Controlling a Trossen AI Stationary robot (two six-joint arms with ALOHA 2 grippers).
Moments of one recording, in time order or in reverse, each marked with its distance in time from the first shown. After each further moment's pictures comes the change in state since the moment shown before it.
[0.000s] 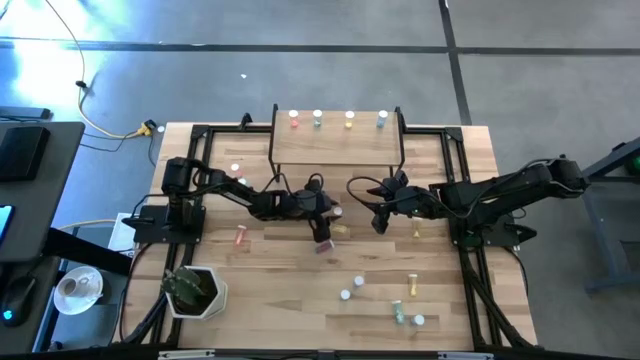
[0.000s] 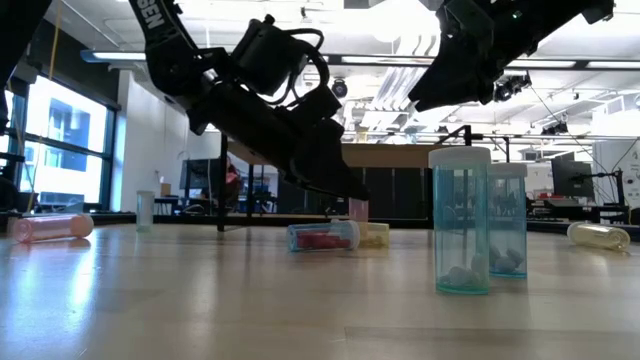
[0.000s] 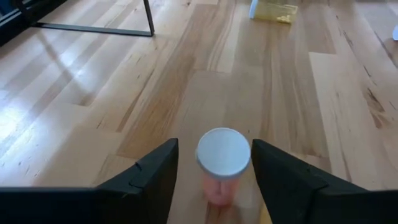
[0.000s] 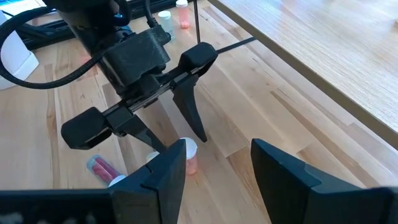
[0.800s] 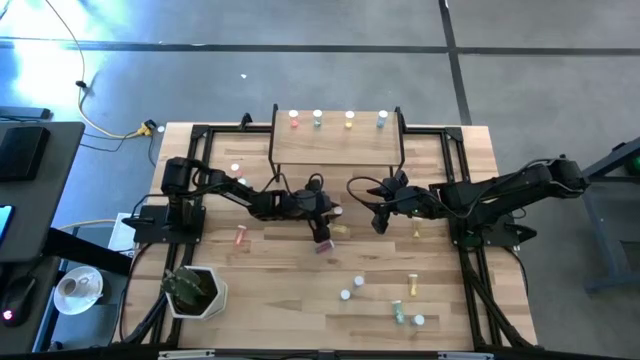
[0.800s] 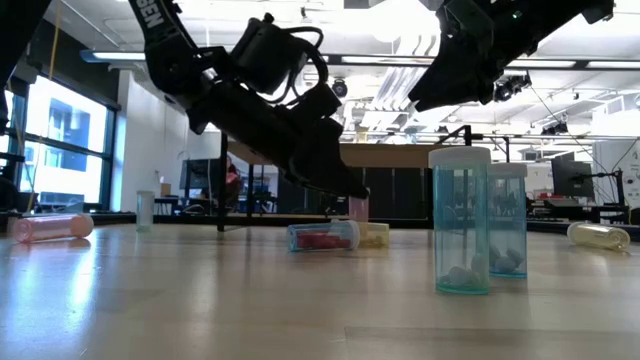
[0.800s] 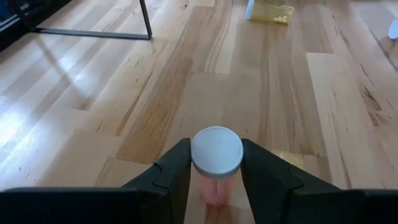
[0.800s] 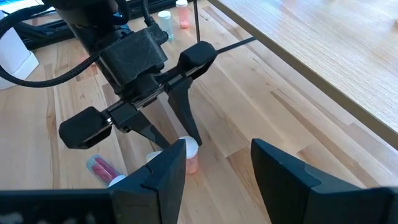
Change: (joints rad) left arm 0.000 -0.005 -0.001 0.003 0.002 0.019; right arm 0.000 0.000 0.000 0.000 0.000 0.000
